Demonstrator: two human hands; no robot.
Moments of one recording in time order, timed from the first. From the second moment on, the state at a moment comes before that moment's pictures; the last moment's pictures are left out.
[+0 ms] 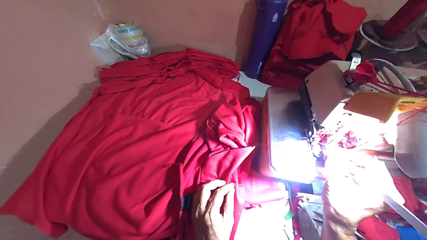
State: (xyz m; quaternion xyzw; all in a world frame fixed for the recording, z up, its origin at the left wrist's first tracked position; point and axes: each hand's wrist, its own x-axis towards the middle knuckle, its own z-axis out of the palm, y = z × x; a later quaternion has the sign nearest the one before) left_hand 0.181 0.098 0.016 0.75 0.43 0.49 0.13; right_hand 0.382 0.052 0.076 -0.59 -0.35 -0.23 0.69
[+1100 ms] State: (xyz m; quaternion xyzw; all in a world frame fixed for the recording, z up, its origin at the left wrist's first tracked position) left_hand 0.190 0.129 0.111 0.77 0.29 0.43 0.37; right_hand 0.309 -0.041 0.027 -0.64 -0.61 -0.08 0.46
